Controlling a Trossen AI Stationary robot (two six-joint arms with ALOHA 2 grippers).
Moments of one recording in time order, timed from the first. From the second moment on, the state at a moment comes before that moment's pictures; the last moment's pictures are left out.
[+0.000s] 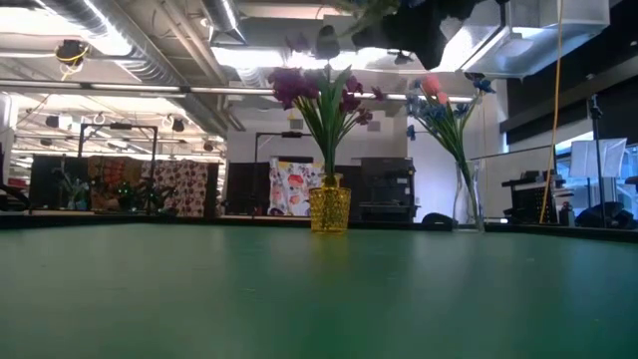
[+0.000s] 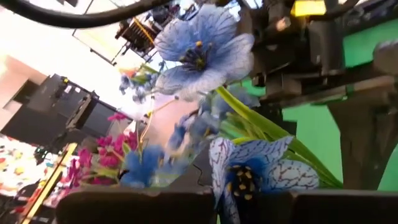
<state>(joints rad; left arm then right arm) -0.49 1.90 1.85 -0.78 -1.16 0.00 0.33 1.44 0.92 0.12 0.27 0.40</state>
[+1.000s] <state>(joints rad) -0.49 1.90 1.85 -0.75 -1.17 0.06 0.33 1.30 0.92 -0.08 0.23 0.36</state>
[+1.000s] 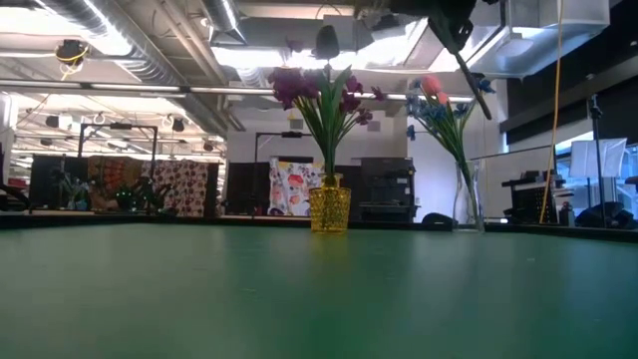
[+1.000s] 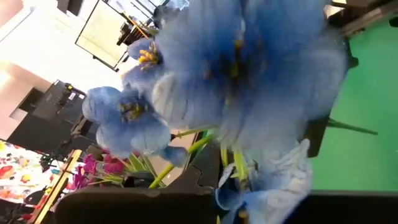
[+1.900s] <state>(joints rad) -0.52 1.70 1.85 -0.80 -1.05 -0.09 0.32 0.83 0.92 -0.33 0.66 0.09</state>
